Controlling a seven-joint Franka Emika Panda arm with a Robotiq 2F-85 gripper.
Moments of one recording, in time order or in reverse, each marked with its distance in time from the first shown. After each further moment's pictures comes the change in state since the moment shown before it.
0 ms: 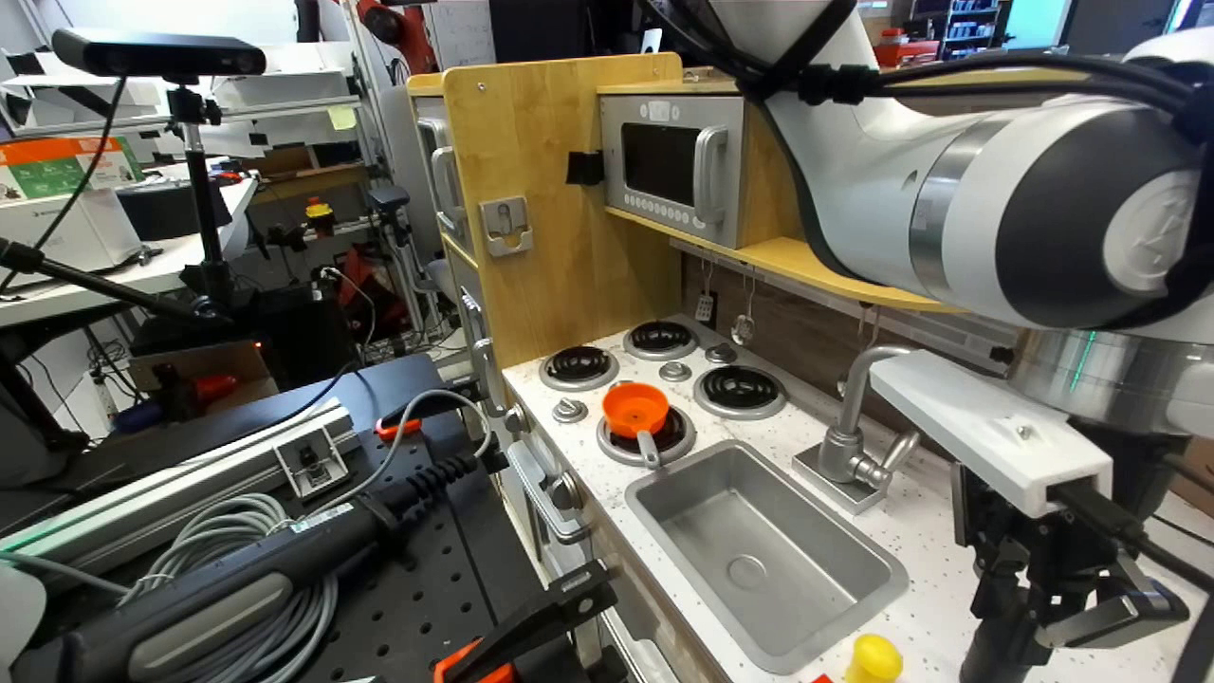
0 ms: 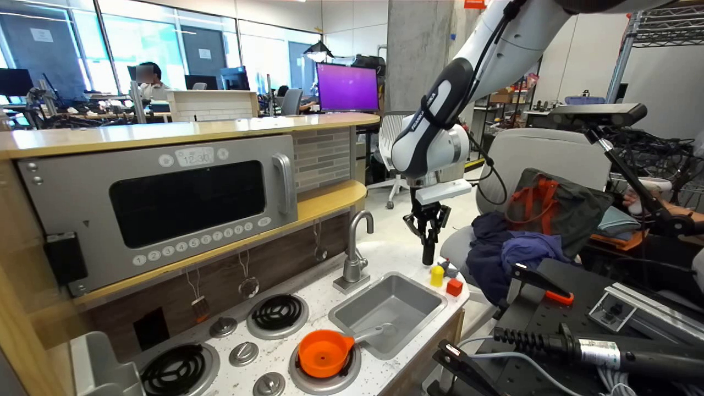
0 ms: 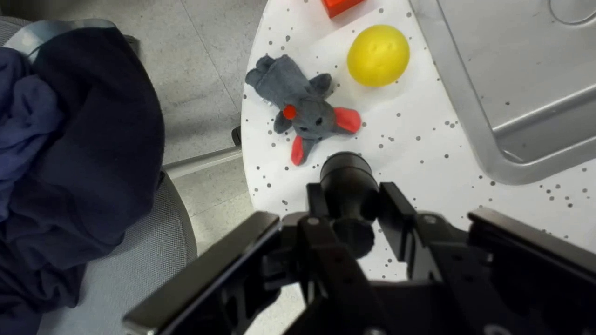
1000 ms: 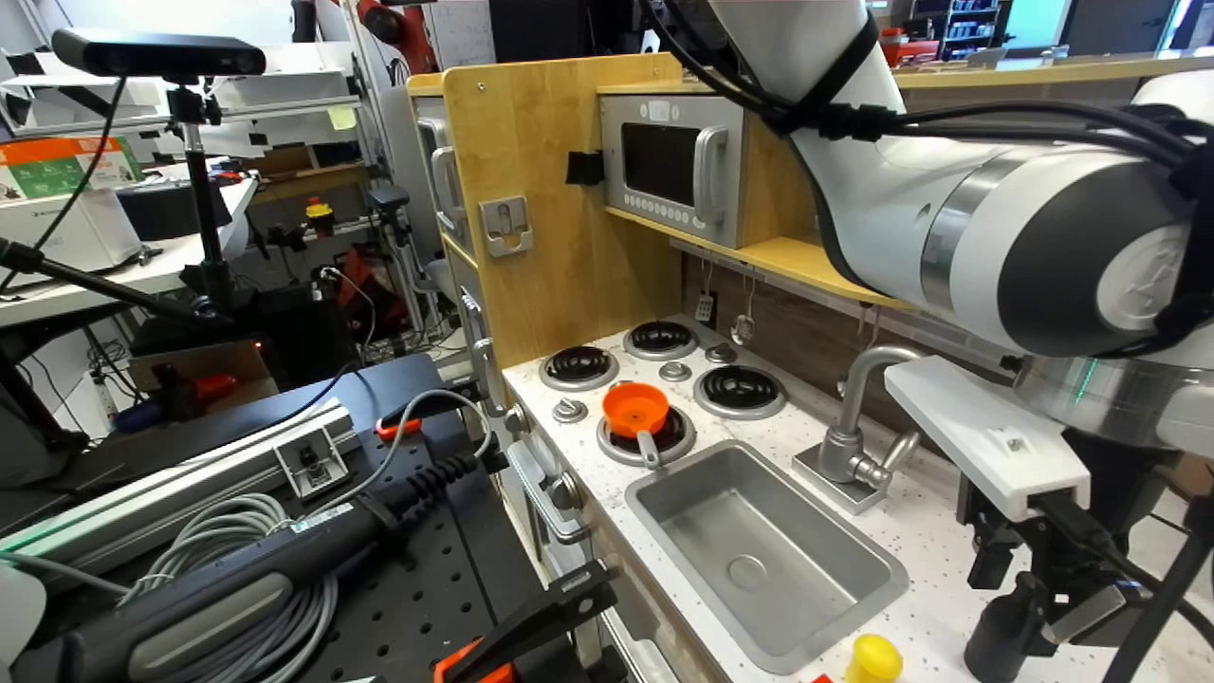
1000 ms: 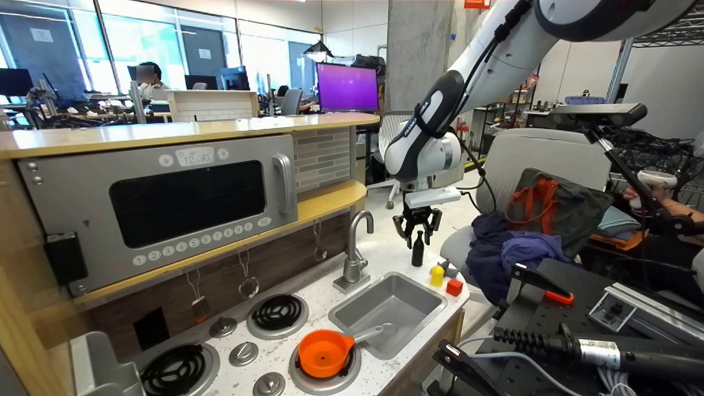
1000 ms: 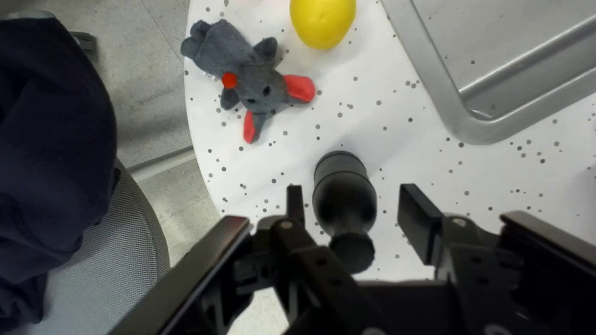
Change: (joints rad) arm -0.025 0.084 0.034 0.119 0.057 0.000 0.031
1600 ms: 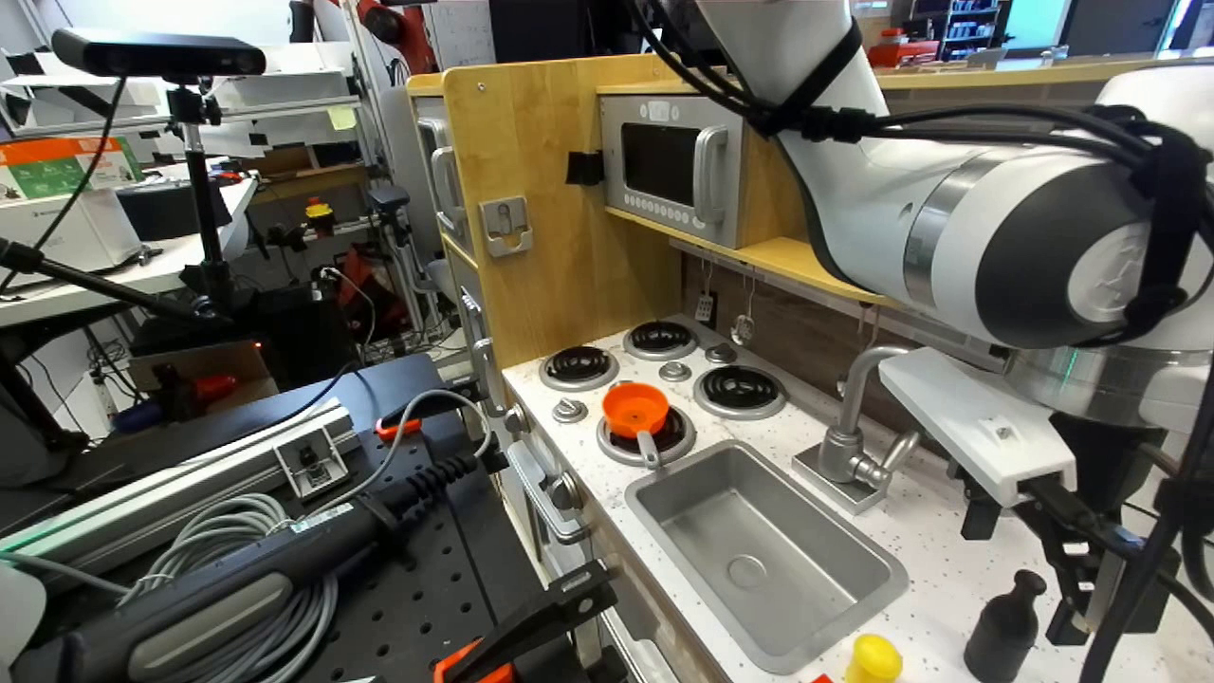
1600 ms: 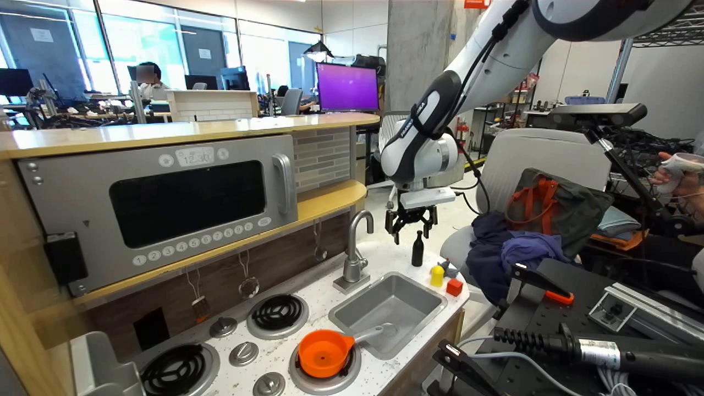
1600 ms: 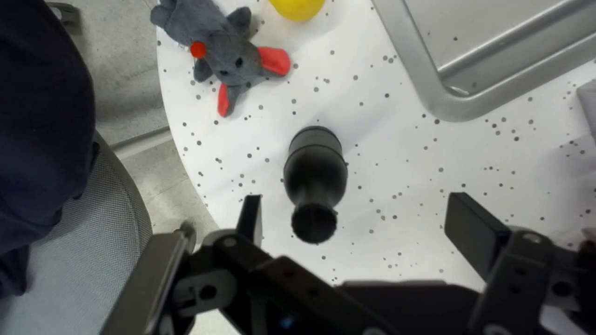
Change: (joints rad) arm 0.017 -0.001 0.002 -0.005 0.000 0.065 -0.001
